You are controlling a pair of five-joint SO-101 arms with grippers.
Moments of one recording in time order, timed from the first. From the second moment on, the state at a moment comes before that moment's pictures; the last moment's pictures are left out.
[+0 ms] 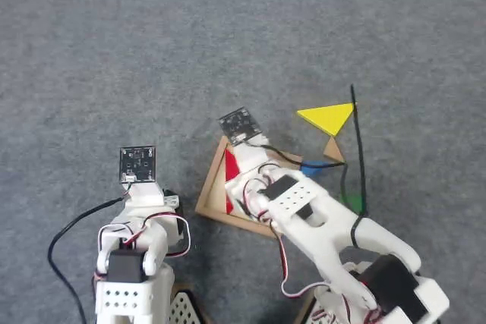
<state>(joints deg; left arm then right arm) -4.2 -103.1 97.1 72.2 11.1 -43.5 -12.0 56.1 26.3 -9.0</state>
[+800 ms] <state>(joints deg) -4.2 -103.1 97.1 72.2 11.1 -36.2 -30.2 64.7 26.0 -6.4</state>
